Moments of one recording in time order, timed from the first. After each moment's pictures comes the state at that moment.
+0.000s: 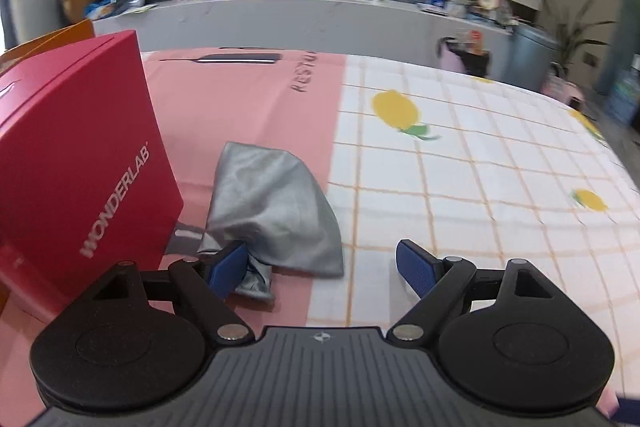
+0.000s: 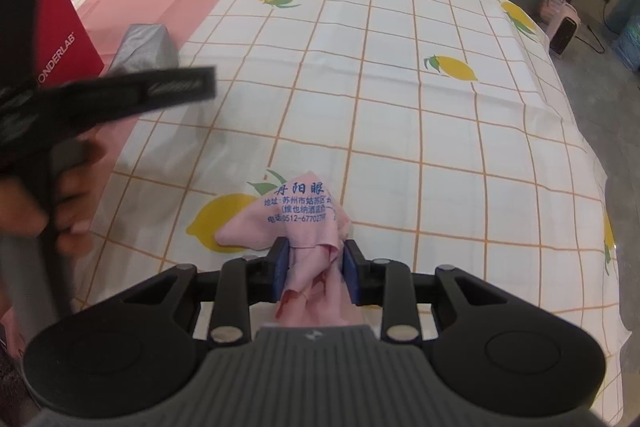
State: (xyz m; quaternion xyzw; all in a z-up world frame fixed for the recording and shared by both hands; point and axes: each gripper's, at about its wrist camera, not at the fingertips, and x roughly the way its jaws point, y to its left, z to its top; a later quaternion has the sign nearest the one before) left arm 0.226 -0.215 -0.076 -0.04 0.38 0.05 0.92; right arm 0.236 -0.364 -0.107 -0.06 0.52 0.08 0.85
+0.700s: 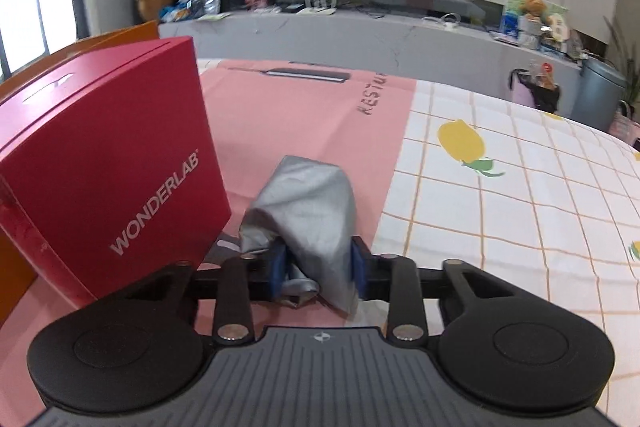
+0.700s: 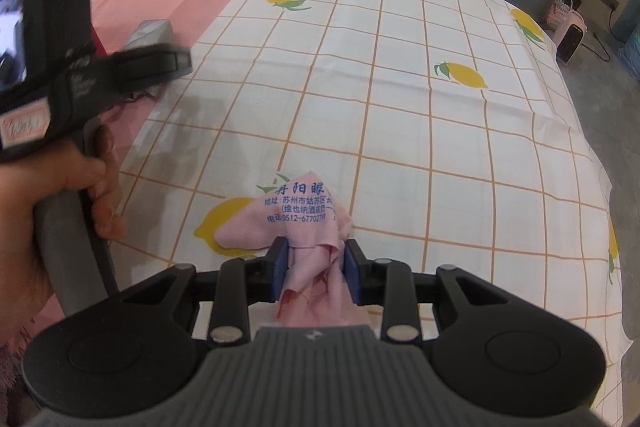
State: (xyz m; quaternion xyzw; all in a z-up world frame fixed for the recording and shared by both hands) left arm 0.230 -0.219 -0.077 -0.06 0.35 0.19 0.92; right arm 0.236 -0.361 -0.107 -0.06 0.52 0.09 0.85
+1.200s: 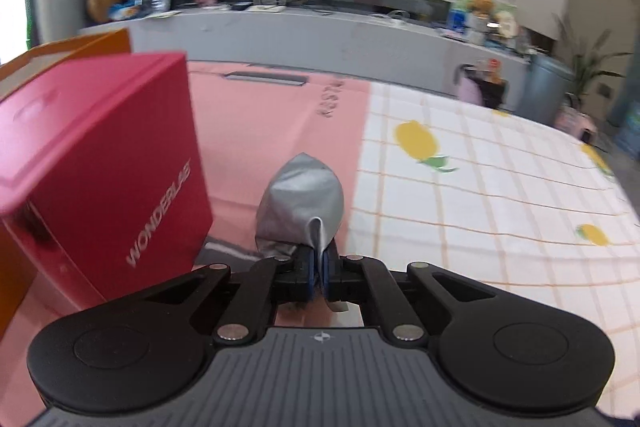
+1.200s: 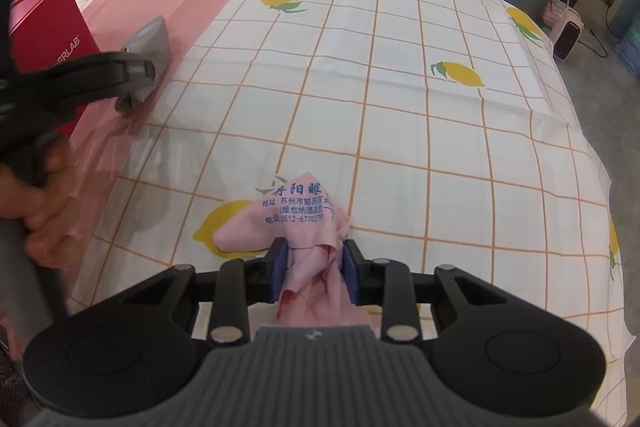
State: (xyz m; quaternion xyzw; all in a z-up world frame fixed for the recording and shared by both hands) left arm 0.216 -0.202 -0.062 -0.07 0.35 0.10 0.93; right arm 0.237 -0.362 -0.107 -0.06 0.52 0.08 0.85
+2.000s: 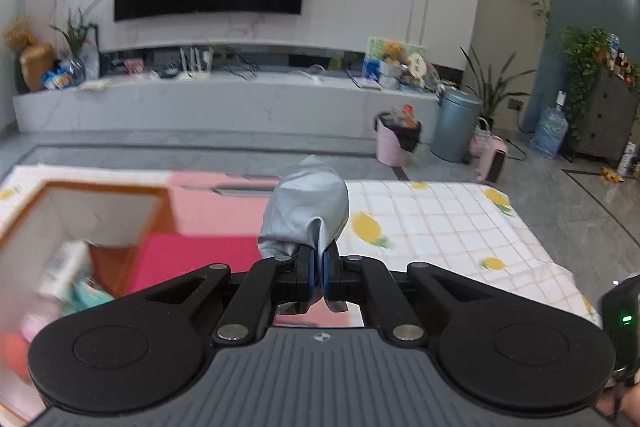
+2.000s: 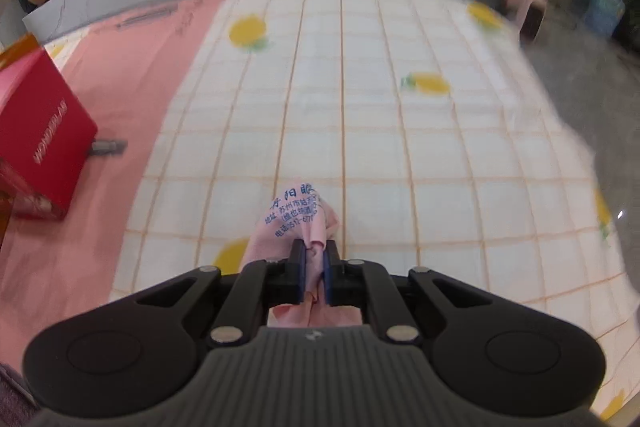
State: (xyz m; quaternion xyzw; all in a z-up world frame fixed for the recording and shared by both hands) left arm 0.160 -0.142 0.071 -0.04 0.29 -0.05 0.95; right arm 0.232 -0.359 -0.080 -0.01 0.47 0.02 0.88
